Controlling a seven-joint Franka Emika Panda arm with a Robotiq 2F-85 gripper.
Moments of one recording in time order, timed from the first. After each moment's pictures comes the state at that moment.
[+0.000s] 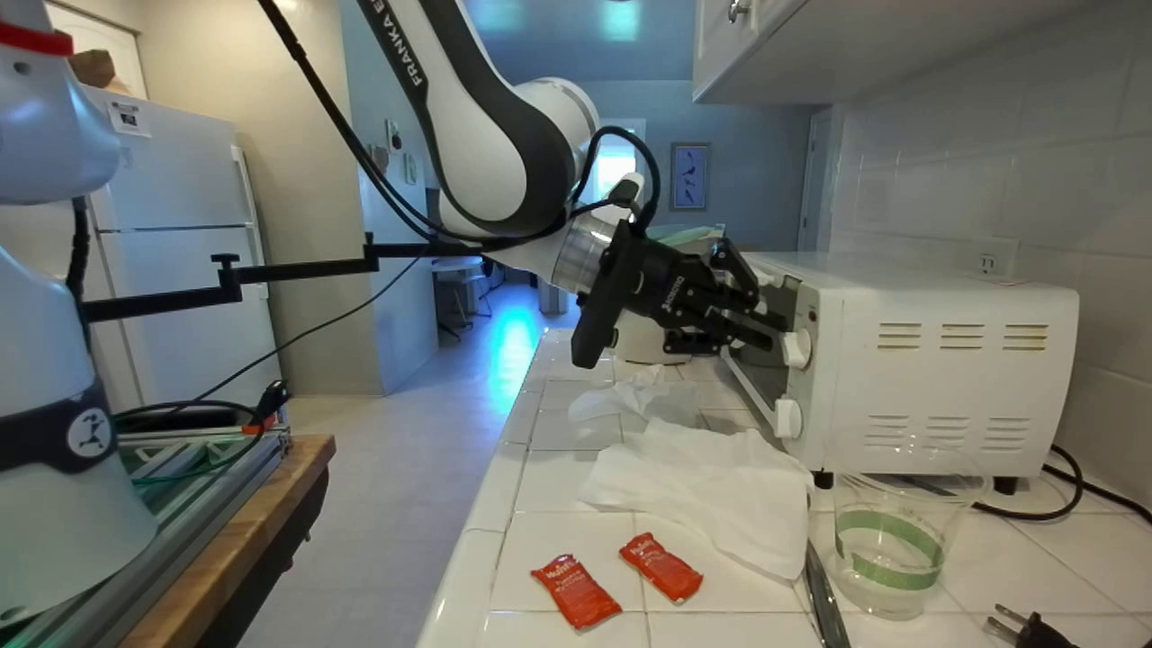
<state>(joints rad) -0.03 0.22 0.17 -2.38 -2.51 2.41 1.54</state>
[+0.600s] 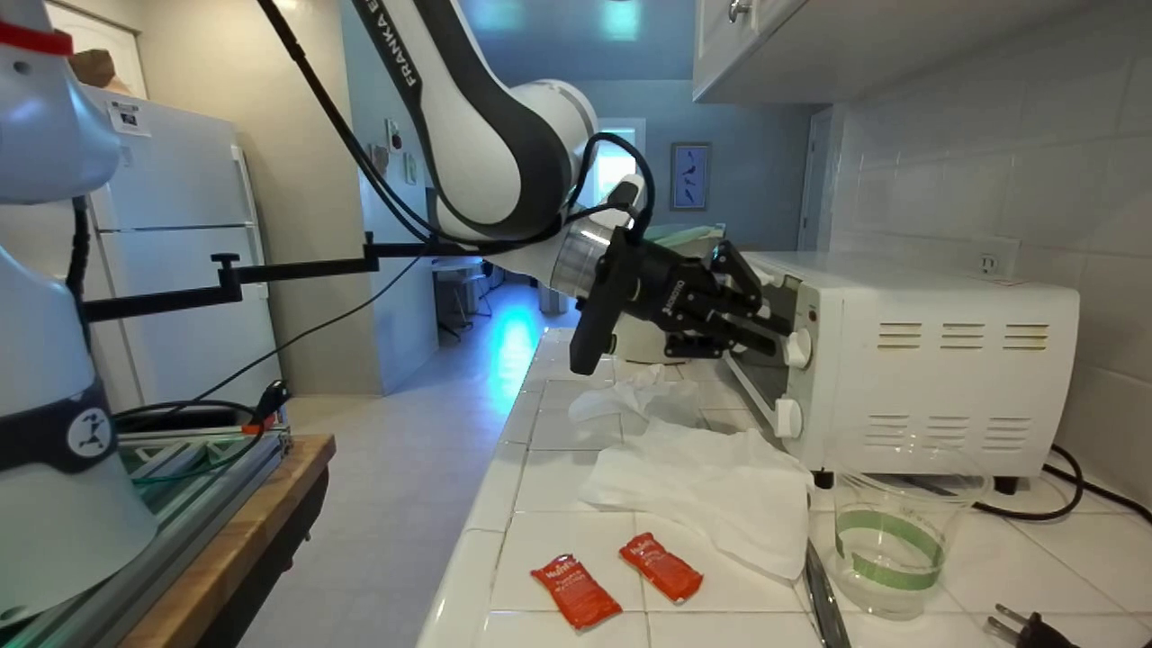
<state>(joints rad) -0.03 0.22 0.16 -2.39 -2.51 2.40 1.58</state>
